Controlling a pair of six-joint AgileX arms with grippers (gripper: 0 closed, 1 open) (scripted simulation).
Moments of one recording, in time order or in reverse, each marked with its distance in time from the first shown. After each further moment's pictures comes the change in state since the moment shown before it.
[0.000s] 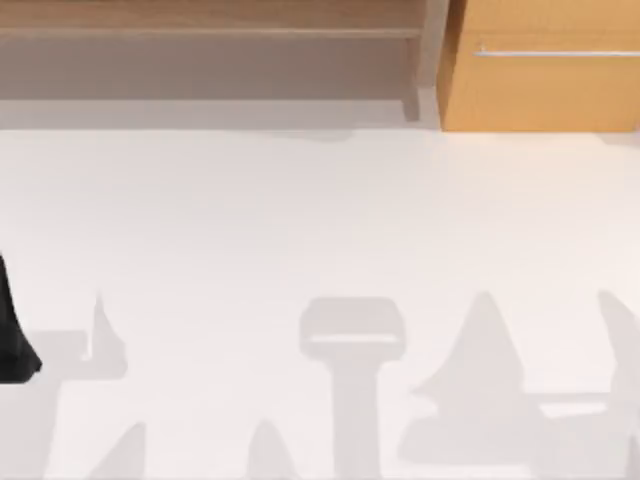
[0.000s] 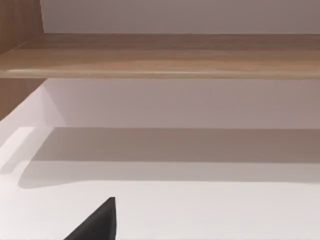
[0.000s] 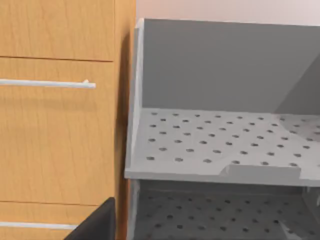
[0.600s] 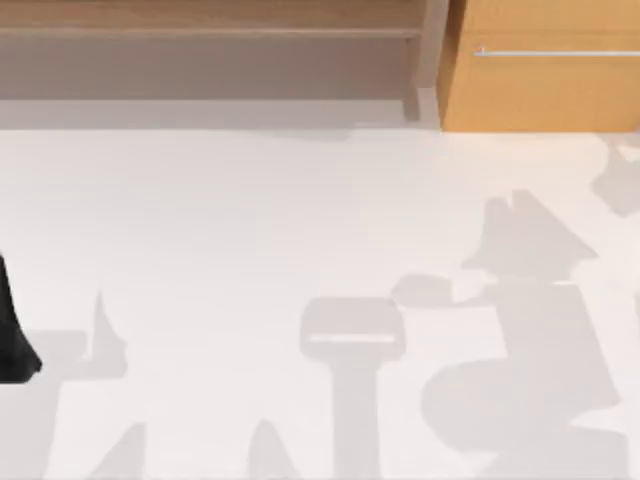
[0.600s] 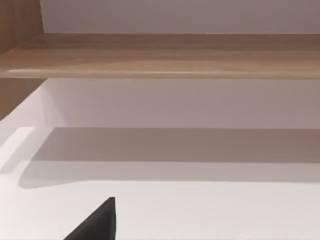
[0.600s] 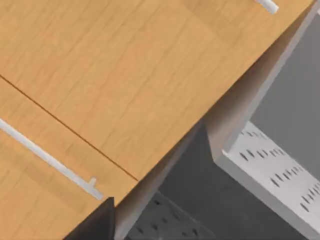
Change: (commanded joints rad) left arm 0.000 0.000 0.000 0.000 0.000 0.000; right arm 0.355 0.521 0.077 0.422 0.304 -0.669
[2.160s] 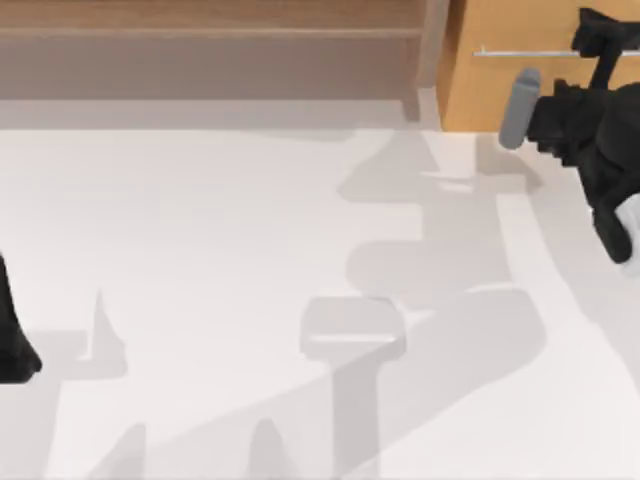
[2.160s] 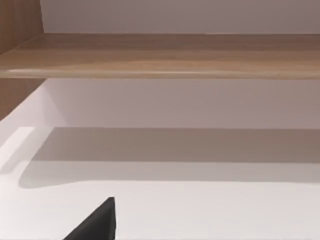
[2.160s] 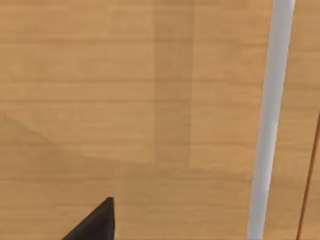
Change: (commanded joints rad) left arm 0.000 0.000 0.000 0.000 0.000 0.000; right arm 0.366 0.596 0.412 0.175 0.454 -0.875
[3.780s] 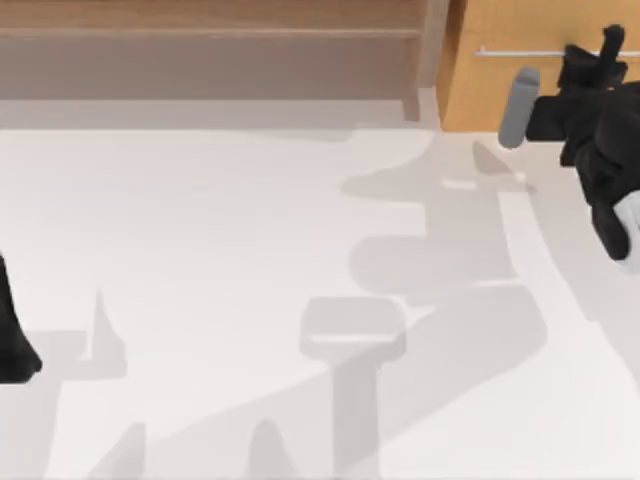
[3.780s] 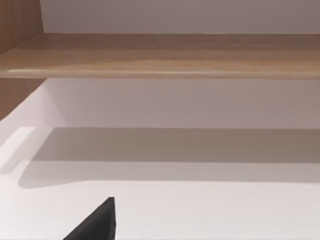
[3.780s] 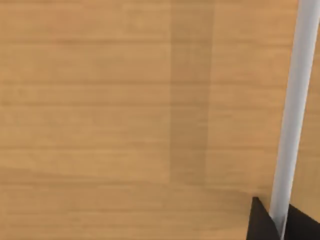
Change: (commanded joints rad) left arm 0.000 0.000 0.000 0.000 0.000 0.000; right arm 0.001 0.009 0.016 -0.012 -0.001 0.003
